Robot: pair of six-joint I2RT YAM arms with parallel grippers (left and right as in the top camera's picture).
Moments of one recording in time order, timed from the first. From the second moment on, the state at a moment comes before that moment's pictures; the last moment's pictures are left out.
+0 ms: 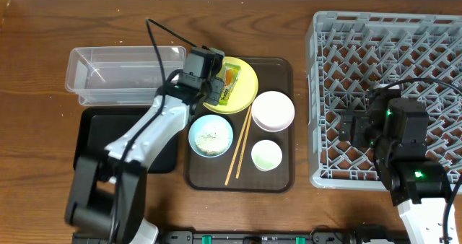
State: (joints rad) left arm -0.35 1.69 1.09 -0.31 -0.06 0.01; right arm 0.04 0.92 0.80 -0.65 0.05 0.04
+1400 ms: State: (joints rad) left arm -0.27 1.72 1.09 -0.34 0.22 -0.04; right arm 0.04 0.92 0.80 -0.65 0.05 0.04
